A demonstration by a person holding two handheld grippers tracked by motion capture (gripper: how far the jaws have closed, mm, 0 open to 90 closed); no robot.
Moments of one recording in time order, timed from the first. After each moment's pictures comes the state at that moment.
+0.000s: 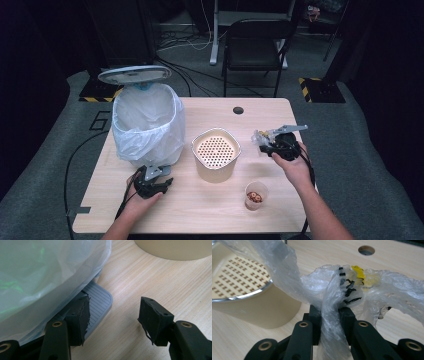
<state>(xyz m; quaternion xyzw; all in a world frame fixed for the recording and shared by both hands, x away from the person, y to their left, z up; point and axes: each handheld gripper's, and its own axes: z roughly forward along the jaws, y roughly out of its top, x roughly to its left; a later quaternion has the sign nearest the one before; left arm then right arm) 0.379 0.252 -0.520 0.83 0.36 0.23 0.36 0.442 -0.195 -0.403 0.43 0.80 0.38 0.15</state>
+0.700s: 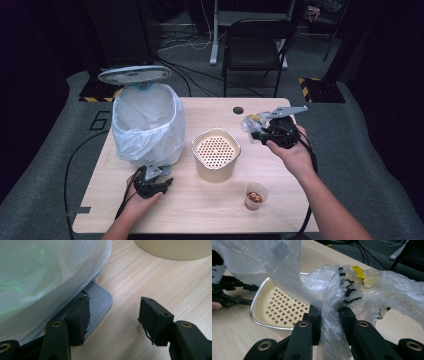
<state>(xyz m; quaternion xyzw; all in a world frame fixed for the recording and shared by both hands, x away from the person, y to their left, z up) 0.379 0.252 -0.519 0.83 0.36 0.23 0.35 0.424 -0.157 -0.313 0.36 0.82 0.41 0.17</state>
